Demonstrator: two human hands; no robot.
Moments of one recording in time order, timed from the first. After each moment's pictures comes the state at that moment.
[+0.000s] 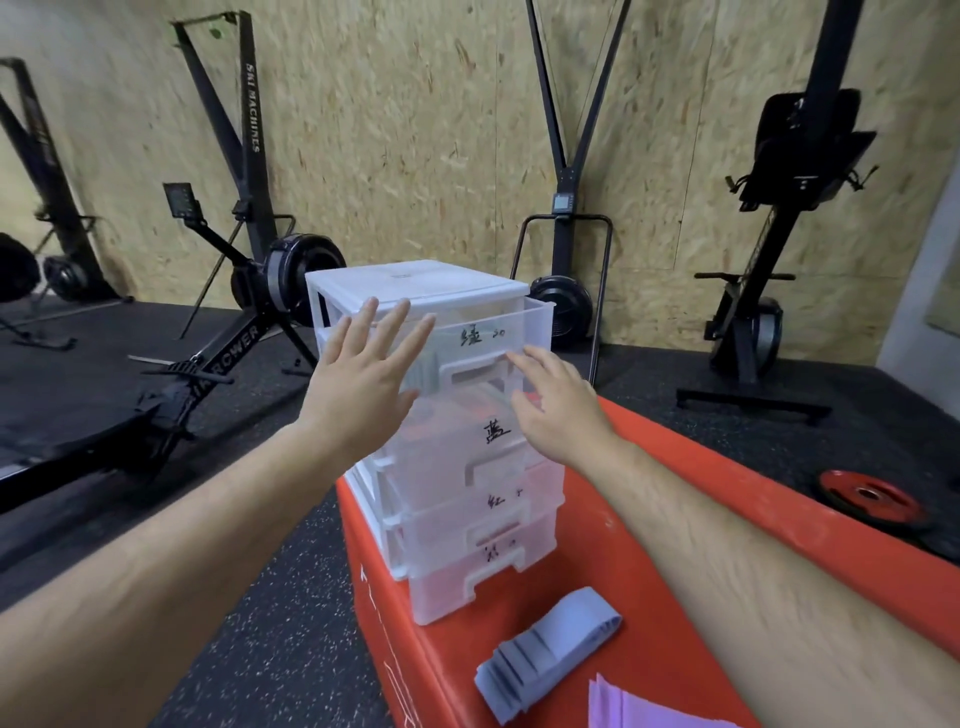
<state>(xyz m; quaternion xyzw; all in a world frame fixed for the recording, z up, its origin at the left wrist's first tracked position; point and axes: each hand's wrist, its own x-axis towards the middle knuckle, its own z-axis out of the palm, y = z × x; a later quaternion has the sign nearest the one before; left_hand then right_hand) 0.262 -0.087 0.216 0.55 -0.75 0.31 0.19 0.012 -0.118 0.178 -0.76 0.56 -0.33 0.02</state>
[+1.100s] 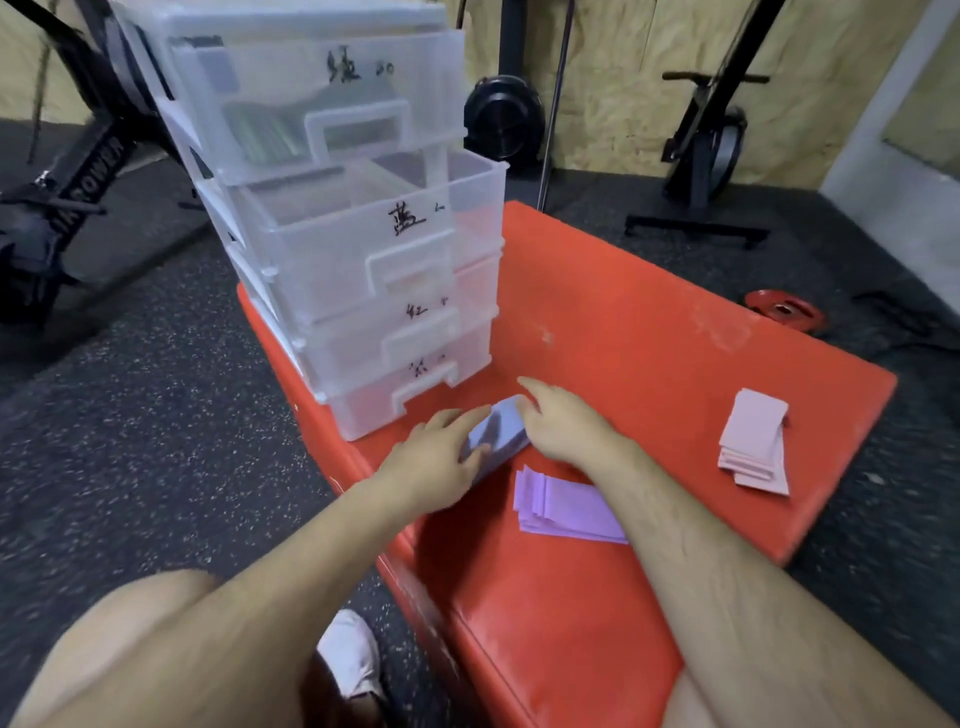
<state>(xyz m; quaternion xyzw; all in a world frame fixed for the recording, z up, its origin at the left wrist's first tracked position) 0.139 -0.022 -0.049 0.55 -0.81 -0.20 0.08 -0.066 -0.048 -0.040 -0.68 0.70 -0.11 0.20</state>
